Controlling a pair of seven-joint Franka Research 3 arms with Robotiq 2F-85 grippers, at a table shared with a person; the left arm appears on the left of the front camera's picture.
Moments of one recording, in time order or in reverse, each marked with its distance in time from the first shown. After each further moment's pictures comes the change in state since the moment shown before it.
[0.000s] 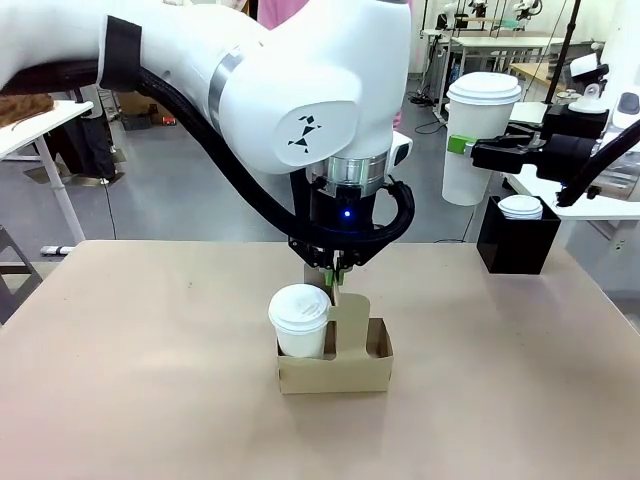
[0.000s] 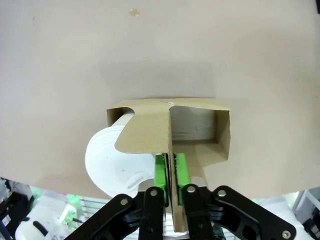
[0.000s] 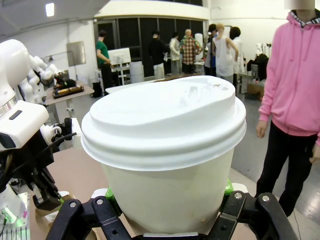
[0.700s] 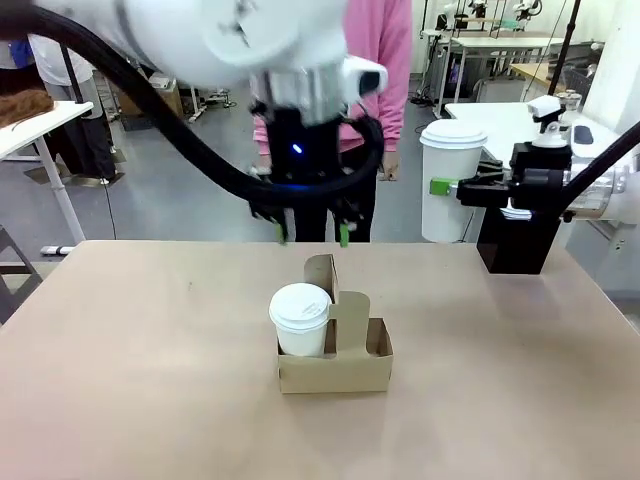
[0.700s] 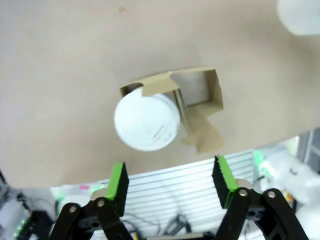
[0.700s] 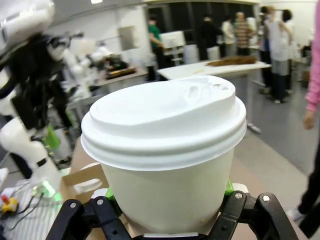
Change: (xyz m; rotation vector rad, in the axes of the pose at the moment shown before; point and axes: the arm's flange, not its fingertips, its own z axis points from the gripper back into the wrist) left arm 0.004 0.059 0.086 -0.127 0.060 -0.230; right arm -0.056 -0.021 -0.026 0.326 0.078 -0.096
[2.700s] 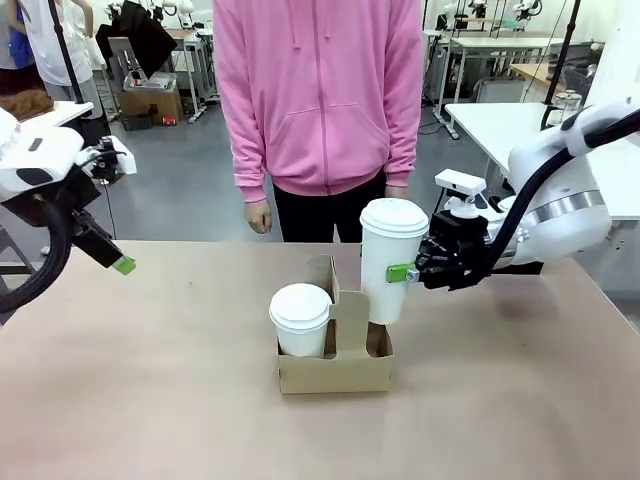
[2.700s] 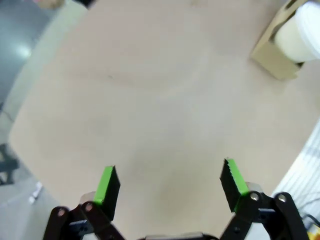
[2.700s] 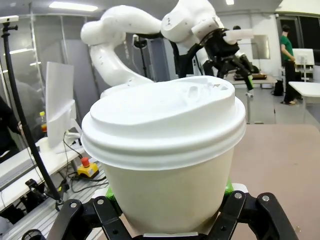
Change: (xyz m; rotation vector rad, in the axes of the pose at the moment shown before) left arm -0.033 0.336 -0.076 -0.074 -0.321 -0.695; right arm -0.097 0.019 -0.101 0.661 -0.039 -0.013
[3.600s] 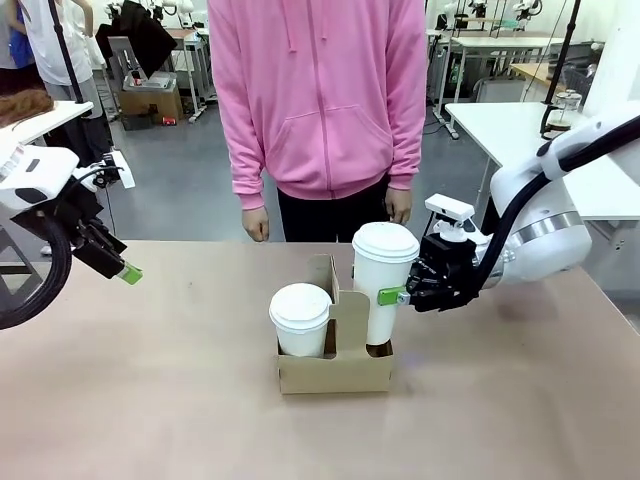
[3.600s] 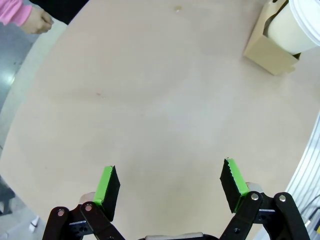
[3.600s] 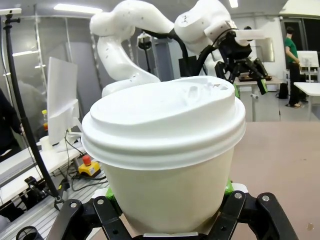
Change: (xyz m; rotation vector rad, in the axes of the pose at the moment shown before) left arm -0.014 0.017 -0.034 -0.096 -0.050 -0.079; right arm -0.035 -0.004 -0.011 0.024 -0.021 -0.007
